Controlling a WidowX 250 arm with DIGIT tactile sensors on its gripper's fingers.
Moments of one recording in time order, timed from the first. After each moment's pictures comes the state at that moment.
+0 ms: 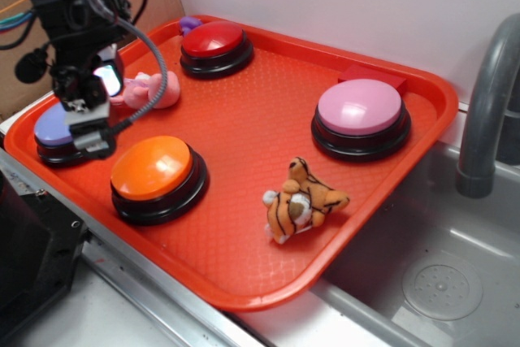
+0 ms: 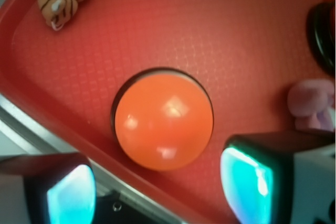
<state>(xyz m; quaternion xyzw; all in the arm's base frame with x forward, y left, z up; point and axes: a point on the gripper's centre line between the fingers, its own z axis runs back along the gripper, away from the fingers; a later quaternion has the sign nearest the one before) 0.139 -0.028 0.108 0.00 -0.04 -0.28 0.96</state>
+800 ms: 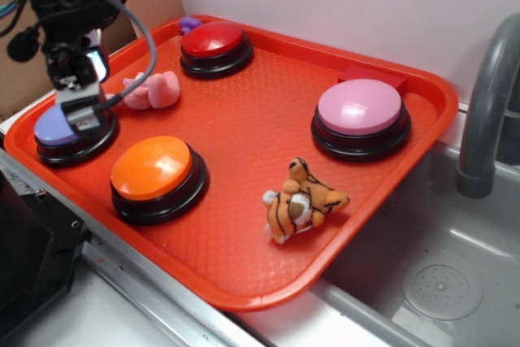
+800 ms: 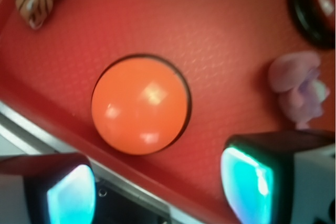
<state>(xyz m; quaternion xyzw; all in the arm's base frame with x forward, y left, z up) 0.148 -0.011 0.111 0.00 -0.02 -0.26 0.96</state>
